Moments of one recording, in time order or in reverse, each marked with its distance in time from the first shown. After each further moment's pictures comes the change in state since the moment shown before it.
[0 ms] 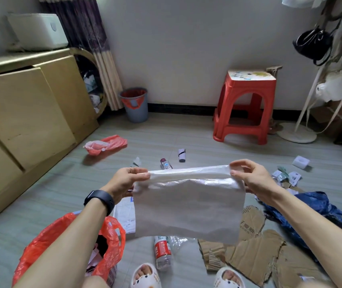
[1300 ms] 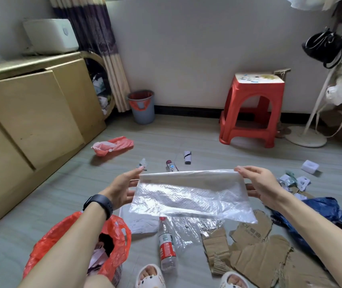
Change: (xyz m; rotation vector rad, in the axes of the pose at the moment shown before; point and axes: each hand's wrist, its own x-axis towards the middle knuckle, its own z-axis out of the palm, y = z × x) left_hand -0.003 -0.011 -0.021 -0.176 -0.020 -0.138; right_hand -0.001 -0.004 0.007 0.115 0.000 0.089
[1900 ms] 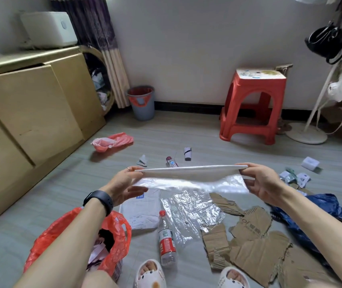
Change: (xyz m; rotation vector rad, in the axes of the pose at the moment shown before) left_hand 0.003 -0.003 0.001 -0.044 0.029 0.045; right_hand 0.005 0.001 -0.003 0.194 -0.103 0.078
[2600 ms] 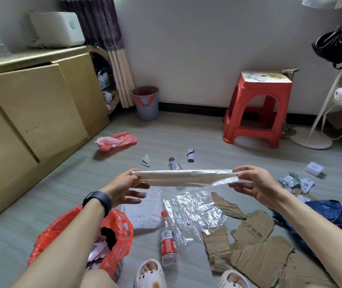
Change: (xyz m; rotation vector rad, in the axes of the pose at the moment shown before) left_hand -0.001 -0.008 -0.017 0.163 -0.018 -0.015; right_hand 0.002 0.002 0.016 -0.038 0.024 -0.002
